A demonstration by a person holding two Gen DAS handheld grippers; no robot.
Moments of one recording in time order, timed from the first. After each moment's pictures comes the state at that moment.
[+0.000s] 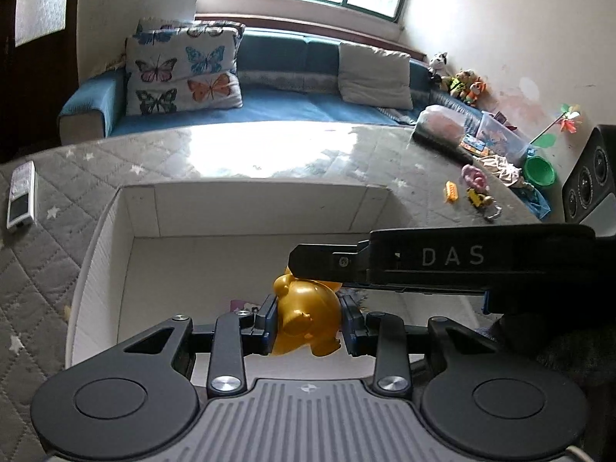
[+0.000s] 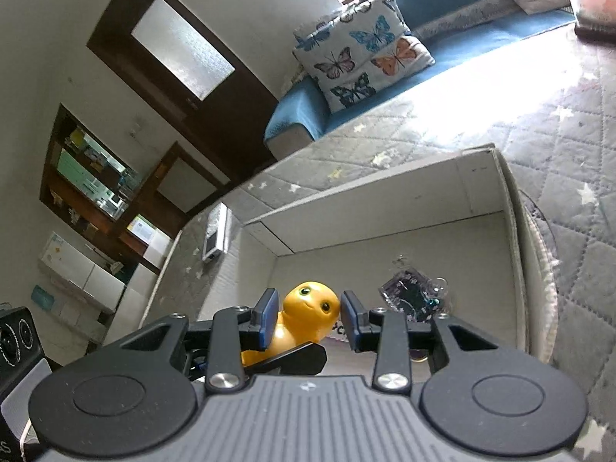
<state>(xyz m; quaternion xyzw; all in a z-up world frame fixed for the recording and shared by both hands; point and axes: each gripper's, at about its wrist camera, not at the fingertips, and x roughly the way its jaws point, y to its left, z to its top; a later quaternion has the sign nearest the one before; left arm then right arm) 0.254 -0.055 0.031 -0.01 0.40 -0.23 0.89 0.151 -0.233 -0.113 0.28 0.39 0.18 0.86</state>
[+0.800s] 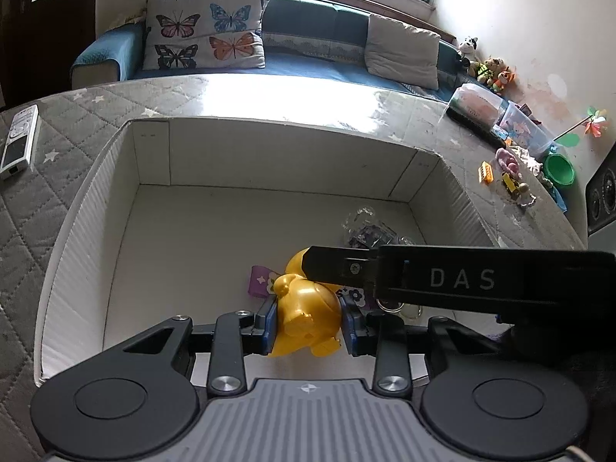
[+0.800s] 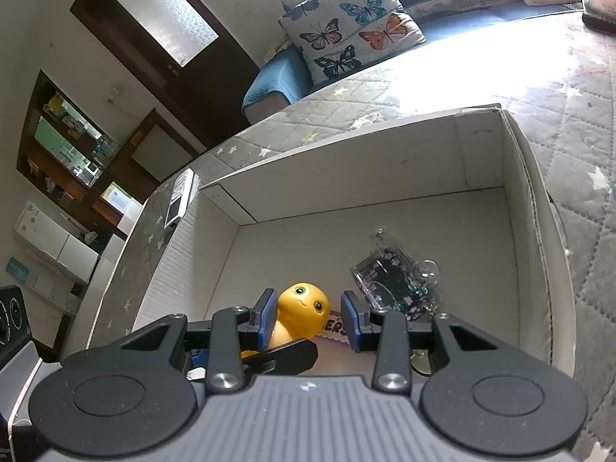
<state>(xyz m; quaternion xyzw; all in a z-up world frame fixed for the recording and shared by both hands) 0.274 -0.045 -0.002 -0.03 0.45 -0.20 0.87 0.167 -0.210 -0.145 0.23 0.44 0.16 0.85</state>
